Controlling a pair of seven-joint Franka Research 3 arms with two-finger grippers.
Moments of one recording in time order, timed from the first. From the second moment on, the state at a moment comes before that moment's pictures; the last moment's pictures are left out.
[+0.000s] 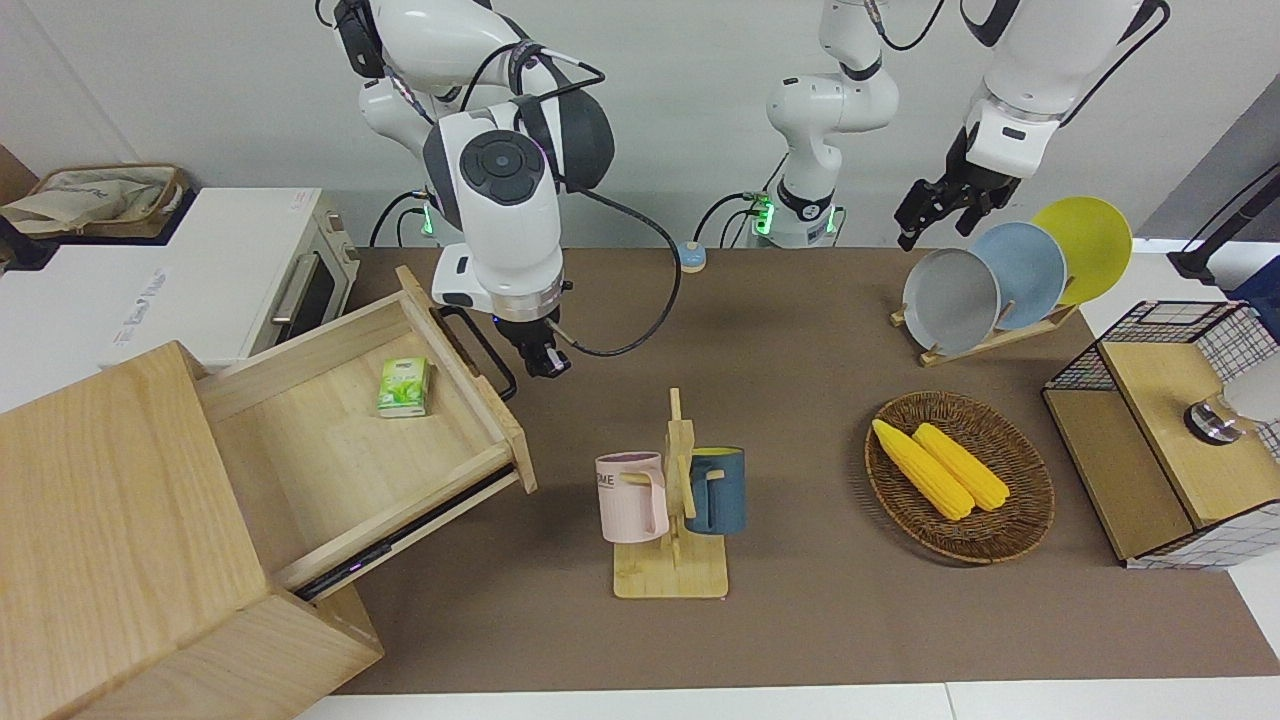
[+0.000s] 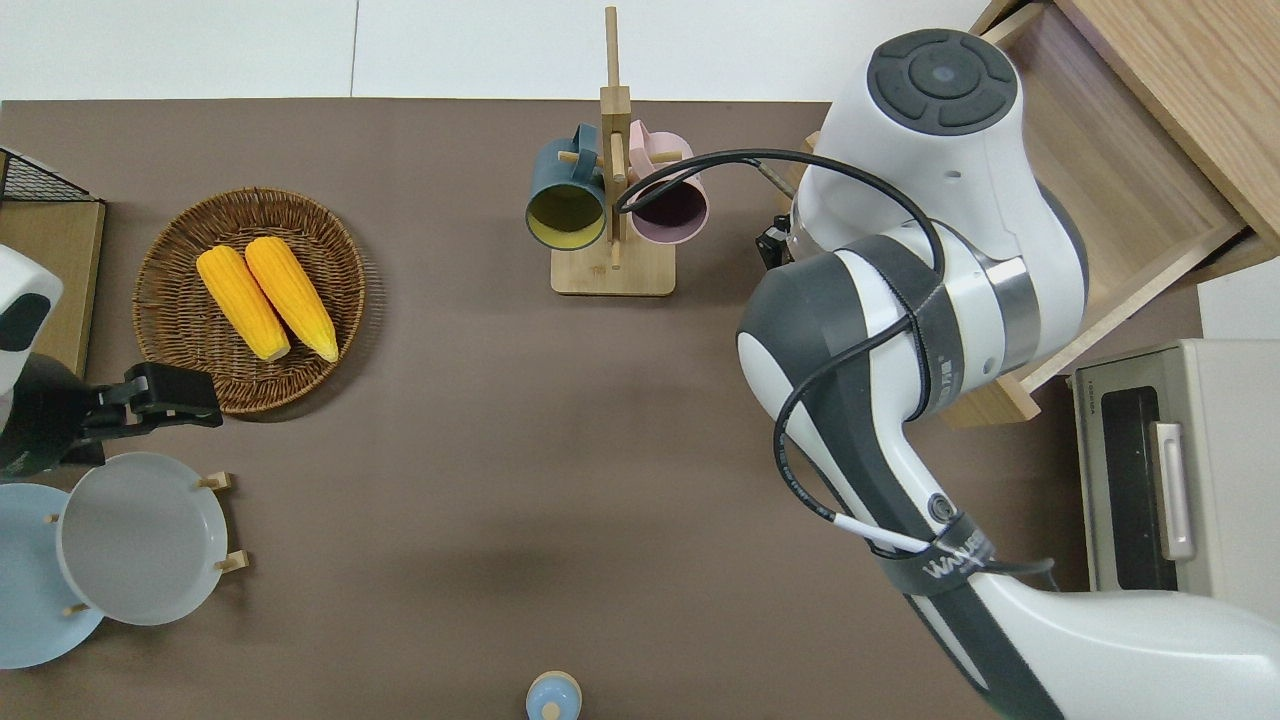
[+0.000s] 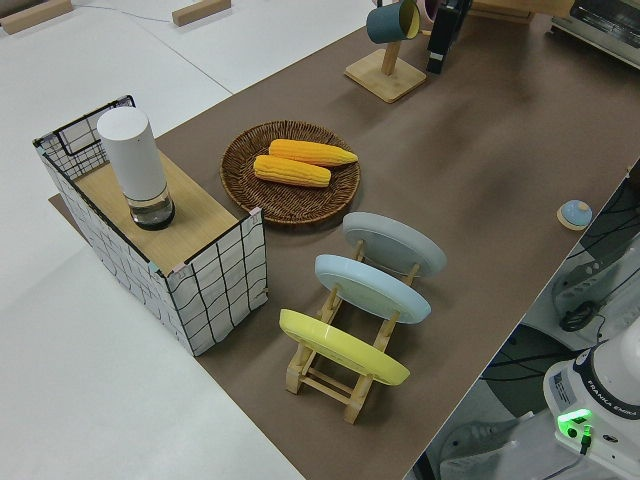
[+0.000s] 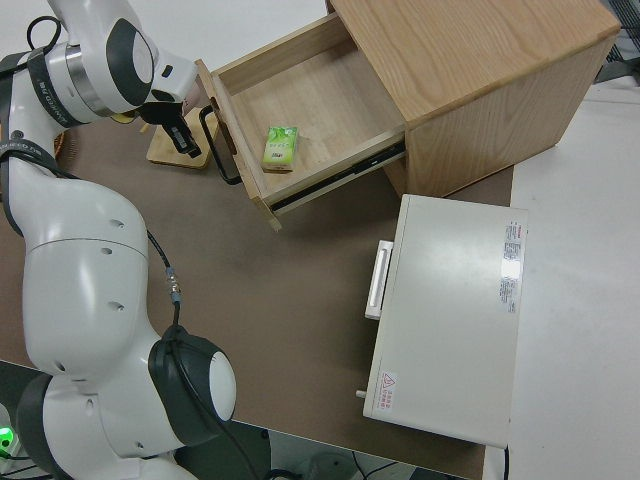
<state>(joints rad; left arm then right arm) 0.02 -0.13 -0.07 -1.71 -0.04 1.56 -0.33 0.31 0.49 0.04 -1.17 -0.03 1.55 1.26</state>
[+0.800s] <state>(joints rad) 0.02 -0.13 -0.07 -1.71 -0.04 1.56 -0.33 0.26 0.52 0.06 -1.17 -0.03 1.64 1.26</state>
